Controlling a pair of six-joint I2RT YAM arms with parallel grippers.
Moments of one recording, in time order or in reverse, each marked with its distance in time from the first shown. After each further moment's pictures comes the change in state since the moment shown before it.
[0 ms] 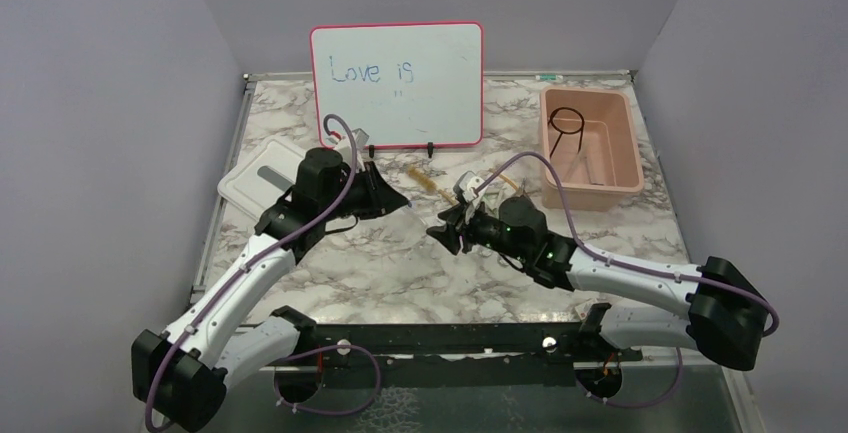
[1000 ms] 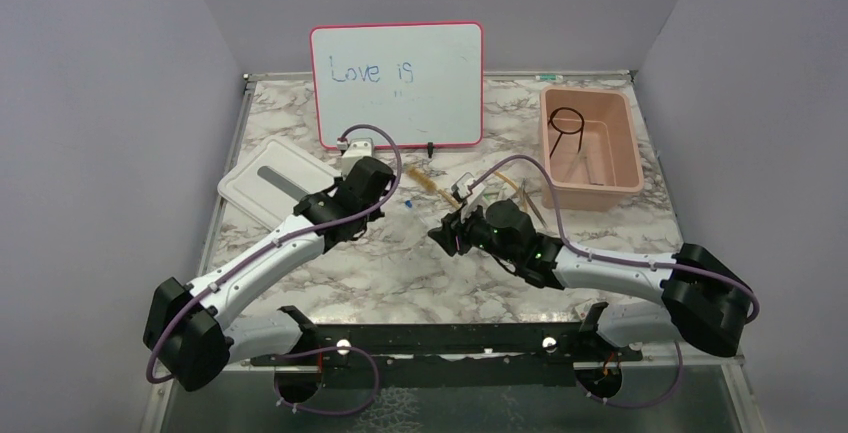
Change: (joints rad) left arm -0.196 0.155 0.109 -0.320 -0.916 0.132; right arm 0.000 0.113 -0.019 0.024 0.123 0.127
